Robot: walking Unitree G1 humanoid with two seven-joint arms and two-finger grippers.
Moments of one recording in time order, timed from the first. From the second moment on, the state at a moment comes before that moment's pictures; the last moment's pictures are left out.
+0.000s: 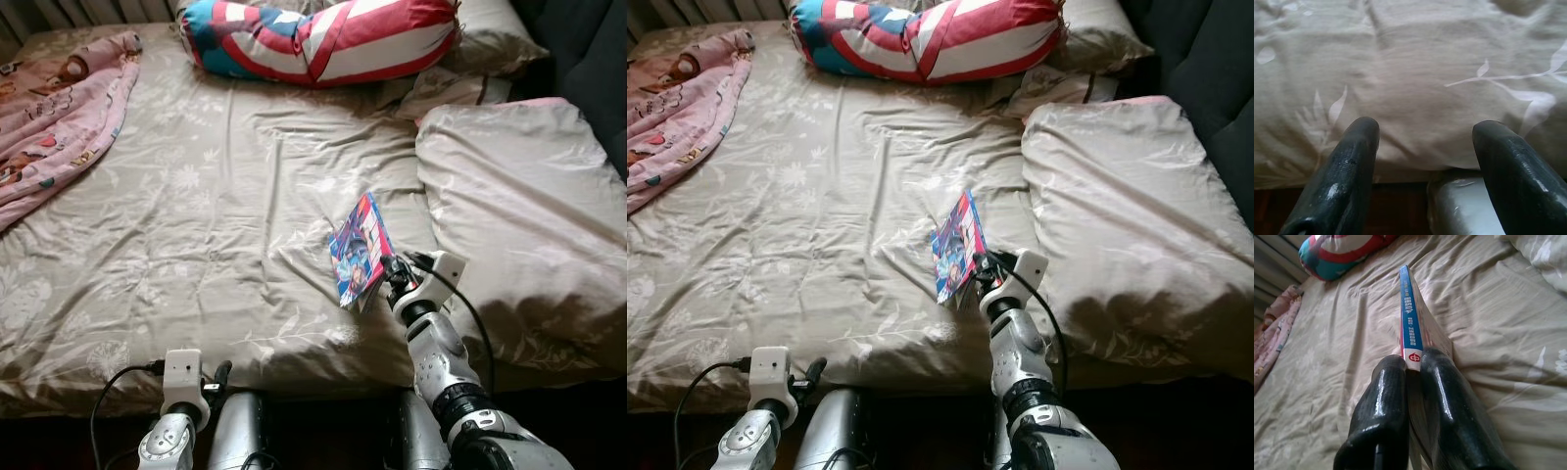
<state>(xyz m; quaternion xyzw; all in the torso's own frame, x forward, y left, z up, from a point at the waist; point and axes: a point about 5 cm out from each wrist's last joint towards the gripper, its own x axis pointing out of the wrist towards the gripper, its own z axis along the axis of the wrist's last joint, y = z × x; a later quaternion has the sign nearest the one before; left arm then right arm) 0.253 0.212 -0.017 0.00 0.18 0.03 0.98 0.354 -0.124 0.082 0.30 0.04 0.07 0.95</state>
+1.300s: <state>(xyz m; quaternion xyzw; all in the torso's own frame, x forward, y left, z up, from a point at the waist) 0.249 0.213 -0.018 0.02 0.18 0.01 0.98 0.335 -0.154 0.047 0.30 0.10 -0.02 0.95</state>
